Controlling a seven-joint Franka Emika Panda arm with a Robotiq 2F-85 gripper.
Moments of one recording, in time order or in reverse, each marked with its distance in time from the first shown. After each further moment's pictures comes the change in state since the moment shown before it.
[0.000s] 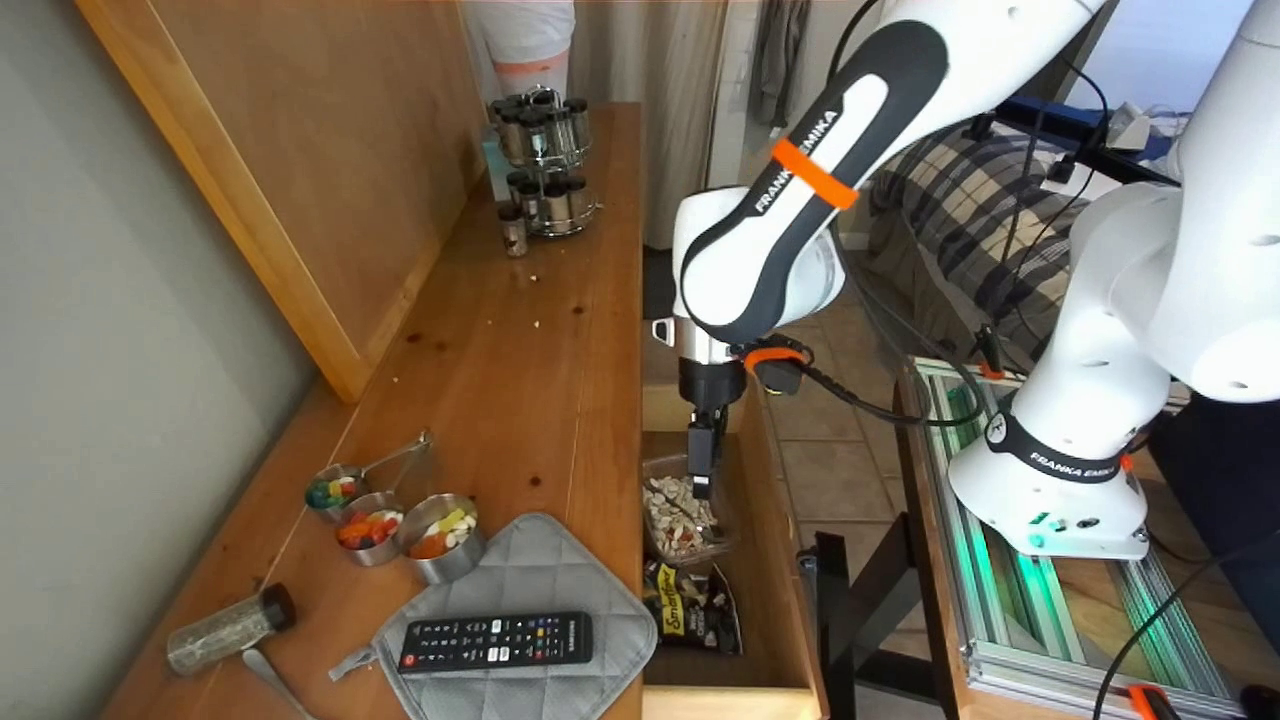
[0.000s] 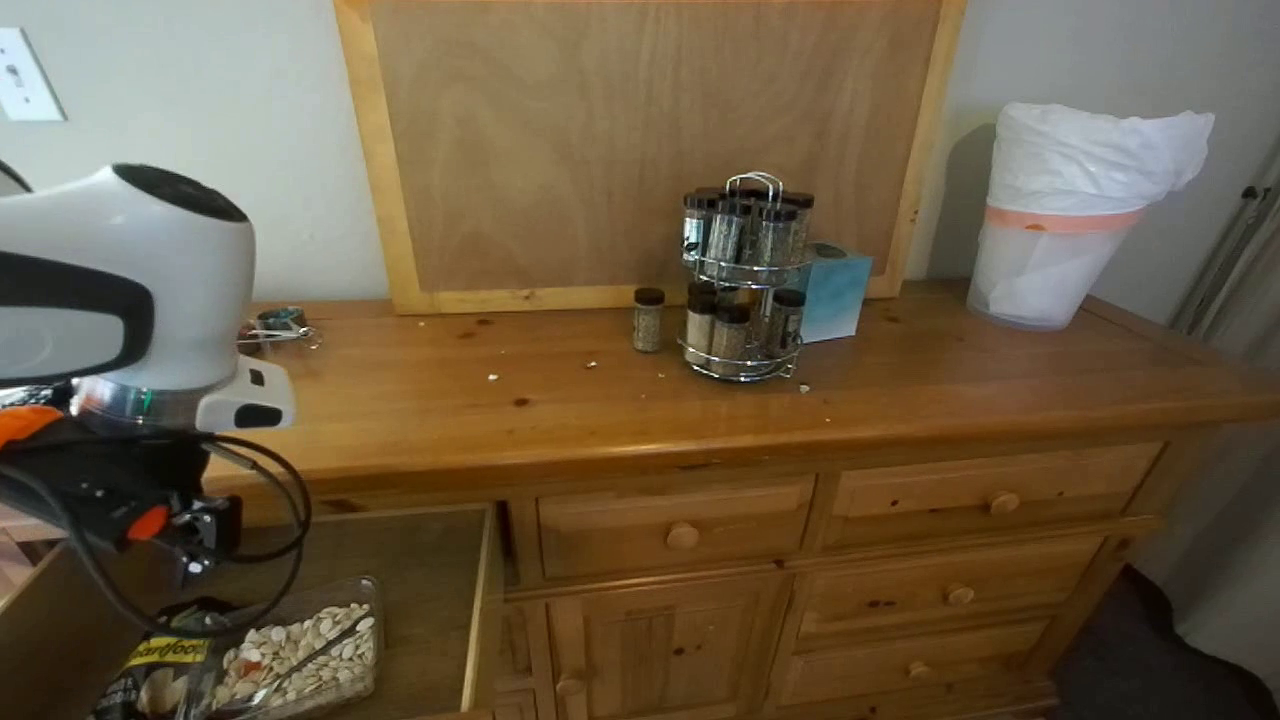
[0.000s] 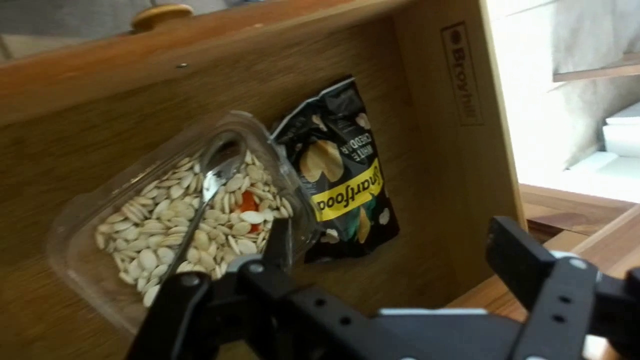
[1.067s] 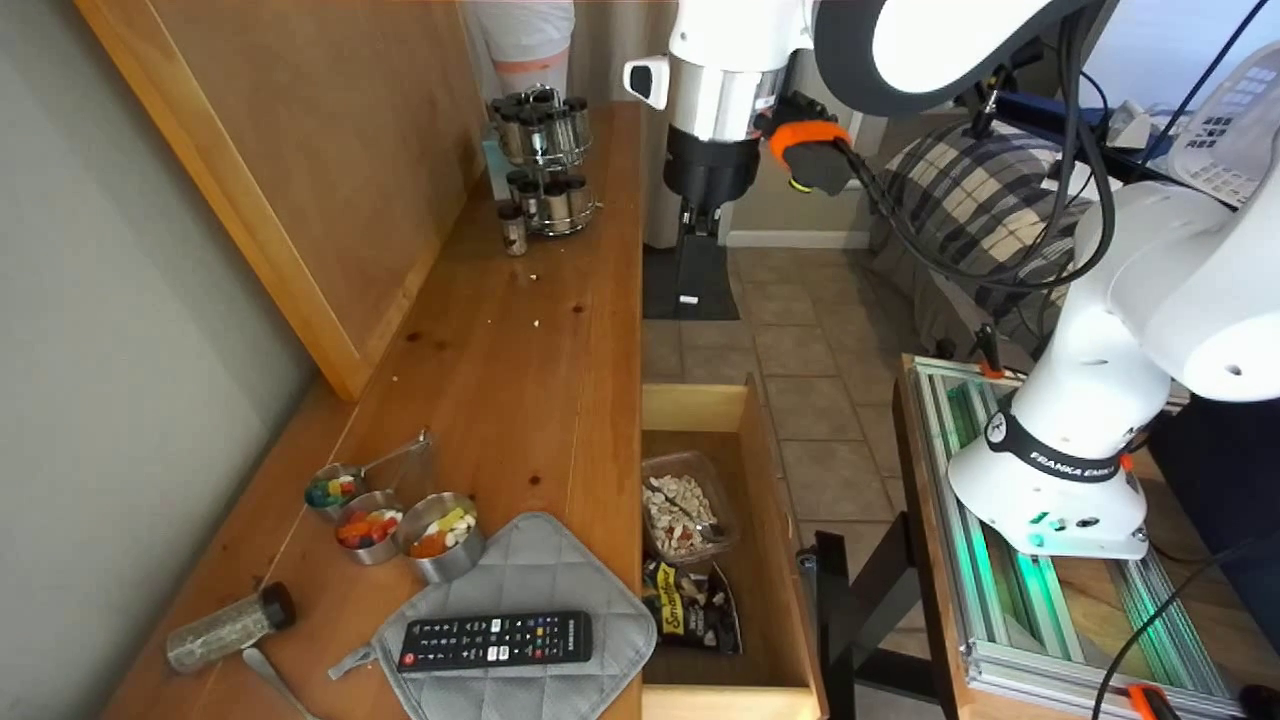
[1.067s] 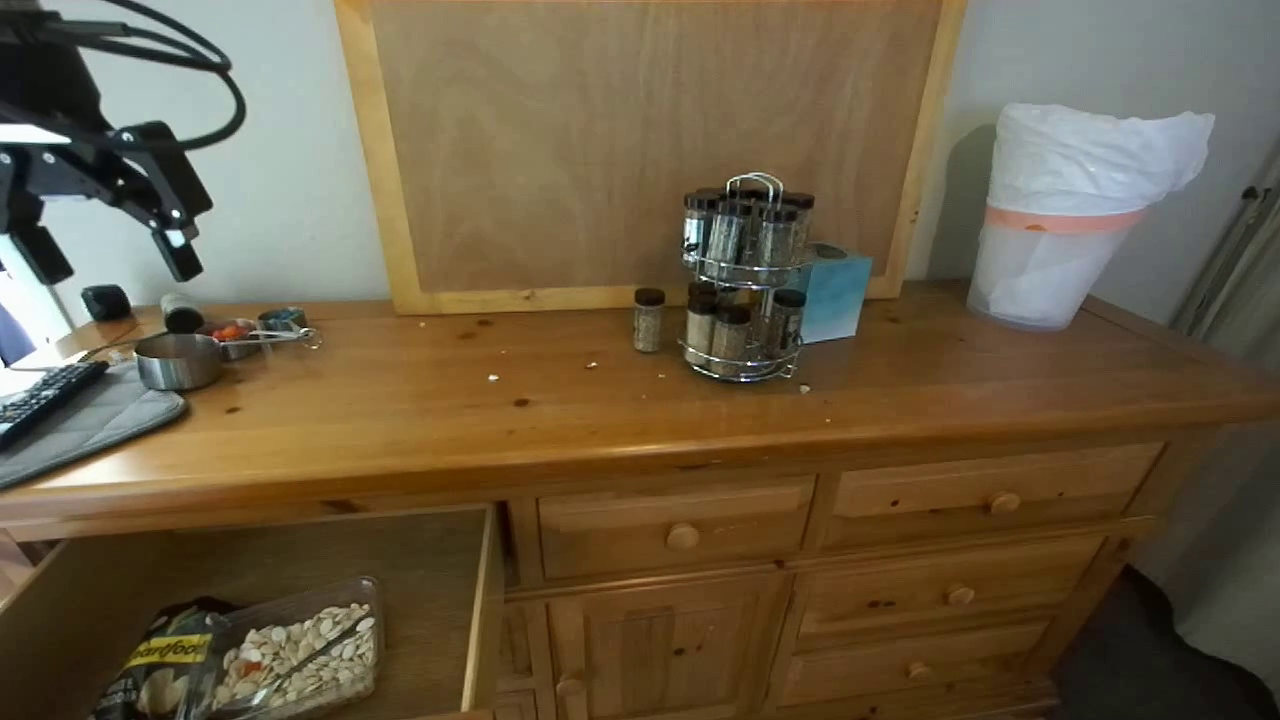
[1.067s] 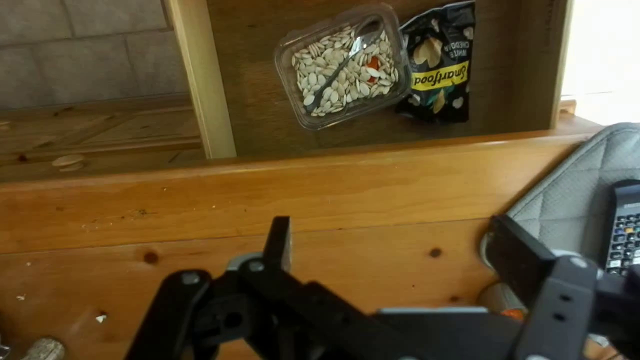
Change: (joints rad) arm -0.053 -0.491 0.072 0.178 -0.736 -0.375 0.480
